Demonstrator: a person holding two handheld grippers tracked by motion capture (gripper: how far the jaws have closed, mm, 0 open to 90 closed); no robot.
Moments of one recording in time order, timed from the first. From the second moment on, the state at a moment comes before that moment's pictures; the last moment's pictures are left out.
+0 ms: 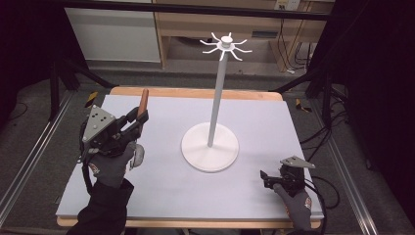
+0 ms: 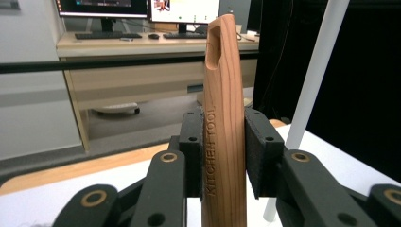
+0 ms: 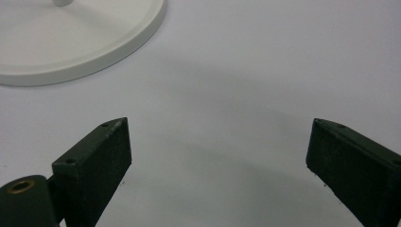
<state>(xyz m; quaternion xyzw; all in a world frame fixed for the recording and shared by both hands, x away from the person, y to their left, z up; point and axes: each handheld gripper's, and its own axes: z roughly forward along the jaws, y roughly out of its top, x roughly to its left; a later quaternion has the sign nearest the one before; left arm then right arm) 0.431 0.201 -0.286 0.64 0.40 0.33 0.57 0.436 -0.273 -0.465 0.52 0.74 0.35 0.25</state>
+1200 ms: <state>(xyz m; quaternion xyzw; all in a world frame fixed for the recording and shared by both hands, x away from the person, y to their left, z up) 0.443 0.169 -0.236 0.59 0.37 0.34 0.63 0.436 -0.274 -0.464 0.52 0.73 0.35 0.25</state>
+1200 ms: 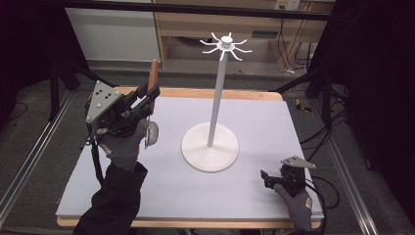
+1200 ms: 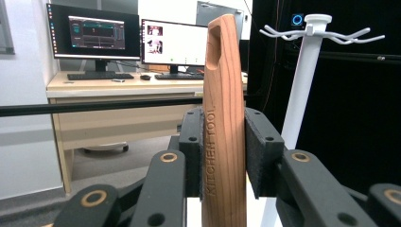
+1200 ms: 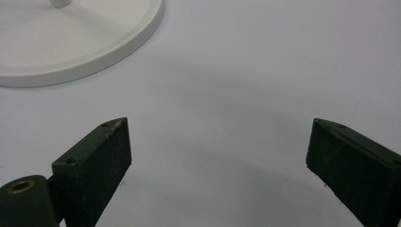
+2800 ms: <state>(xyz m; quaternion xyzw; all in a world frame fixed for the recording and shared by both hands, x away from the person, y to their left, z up) 0.457 0.107 -0.204 0.63 0.33 0.34 0.62 0.436 -0.276 -0.464 0.53 0.73 0.35 0.25</state>
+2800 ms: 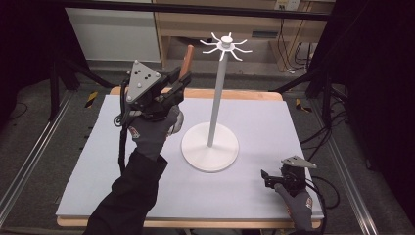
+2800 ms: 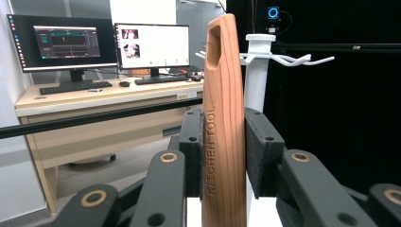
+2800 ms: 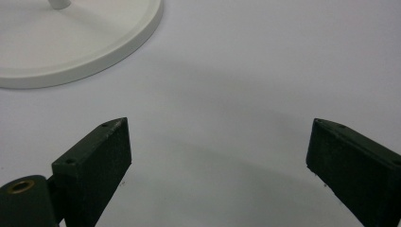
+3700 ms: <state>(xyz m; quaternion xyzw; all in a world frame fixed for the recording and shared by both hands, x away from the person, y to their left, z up) 0.470 0.088 -0.201 0.64 0.32 0.34 0.61 0.436 -0.277 -0.463 0.53 0.73 0.36 0.24</state>
